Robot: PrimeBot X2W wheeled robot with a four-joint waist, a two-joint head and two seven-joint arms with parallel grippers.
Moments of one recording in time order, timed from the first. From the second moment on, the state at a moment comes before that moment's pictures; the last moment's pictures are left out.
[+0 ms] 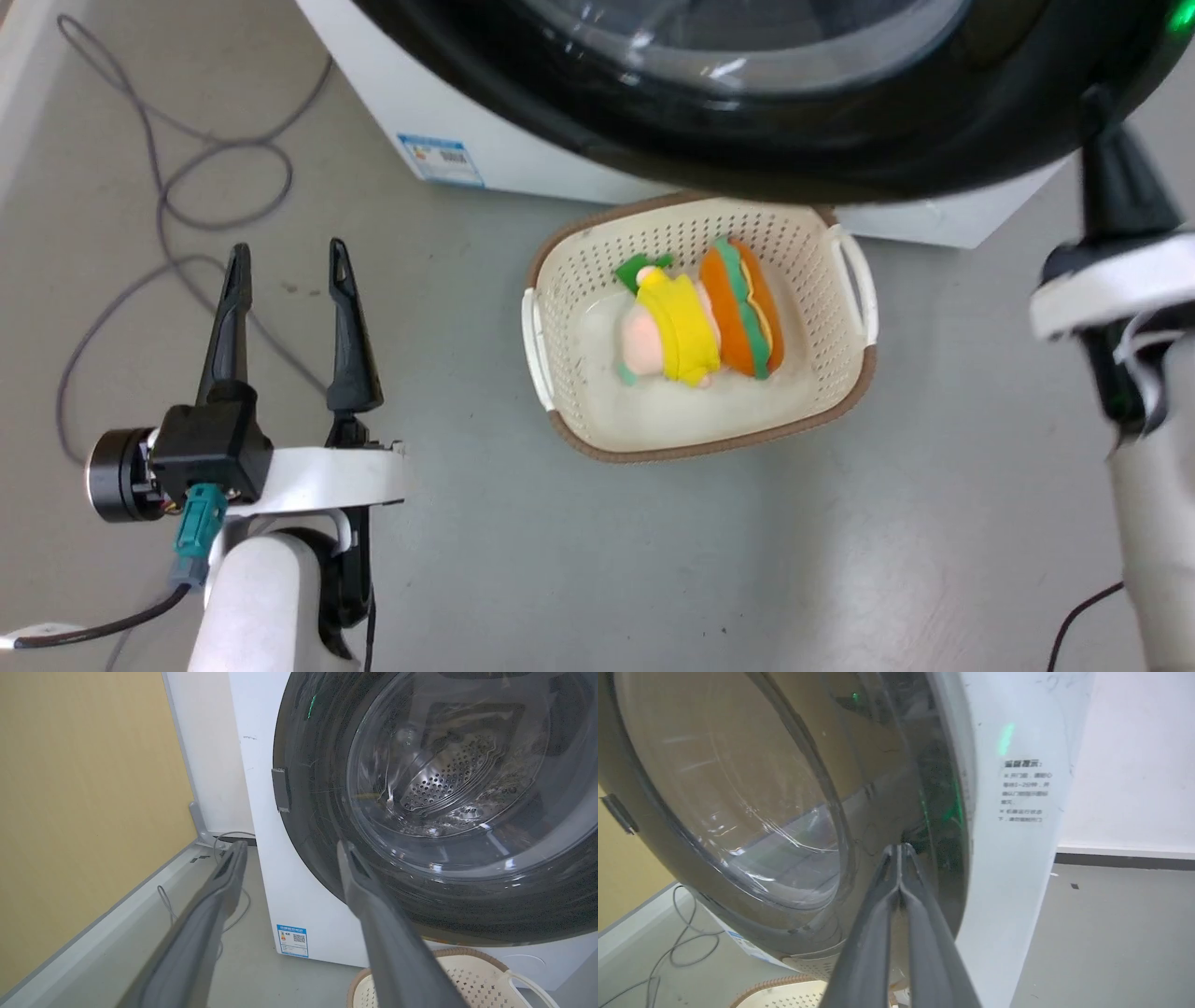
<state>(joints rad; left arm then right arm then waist) -0.26 0.06 -0.02 -0.02 -0.06 0.11 -0.26 -0.68 -0.20 -0.06 0.49 0.22 0.13 -0.26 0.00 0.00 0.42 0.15</state>
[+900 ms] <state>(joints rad) -0.26 0.05 -0.01 0.01 -0.05 0.12 -0.26 -0.73 -0.16 -0.19 0.44 0.14 0.13 -0.26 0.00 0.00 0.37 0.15</state>
